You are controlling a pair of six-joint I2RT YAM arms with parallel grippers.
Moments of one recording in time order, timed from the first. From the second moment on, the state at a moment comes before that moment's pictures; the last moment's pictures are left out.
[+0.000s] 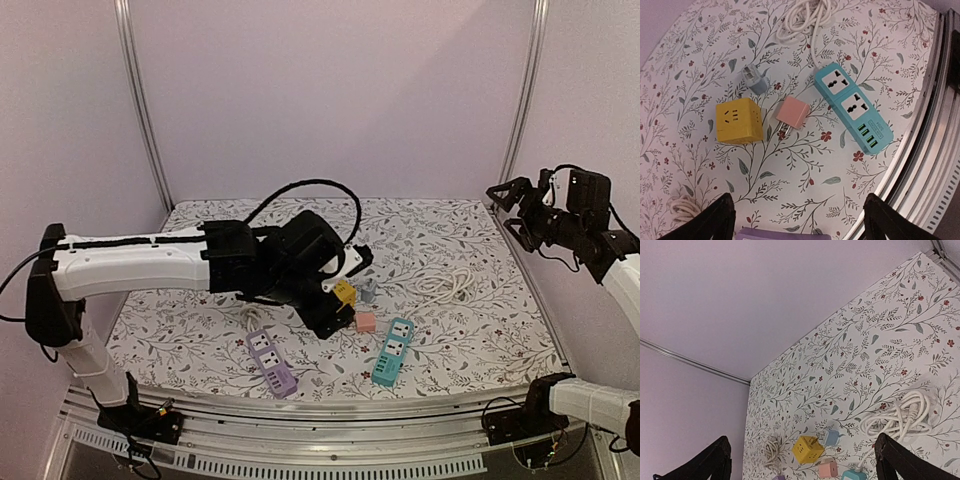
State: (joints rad) left arm -1.17 1.65 1.44 -0.69 -0.18 -0.12; right arm 0.08 0.94 0.95 -0.39 -0.36 0.85
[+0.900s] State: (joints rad) left arm -1.02 2.19 1.66 -0.49 0.09 0.46; right arm 0.08 0.87 0.95 -0.51 -0.51 0.77
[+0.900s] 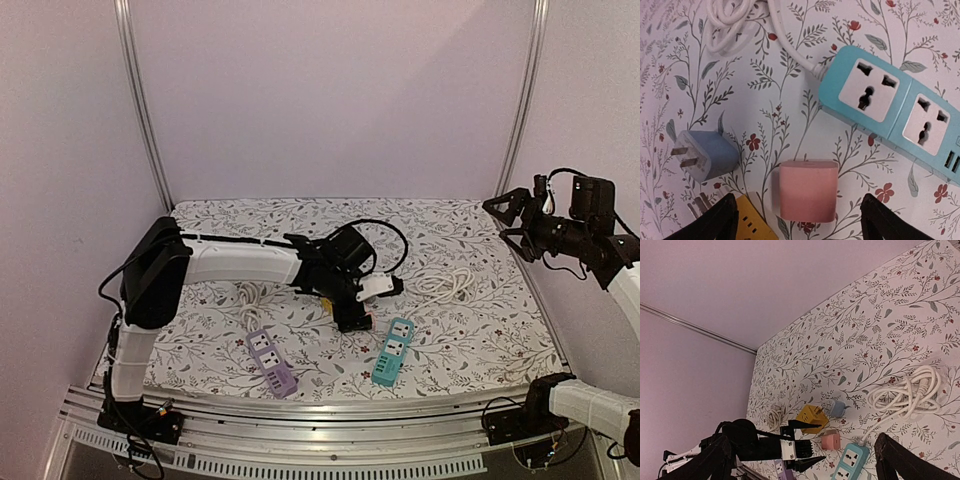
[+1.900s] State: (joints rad) left arm -0.98 2.25 1.66 -0.52 0.15 0.48; right arm 0.08 0.95 1.00 -0.52 -0.53 0.75
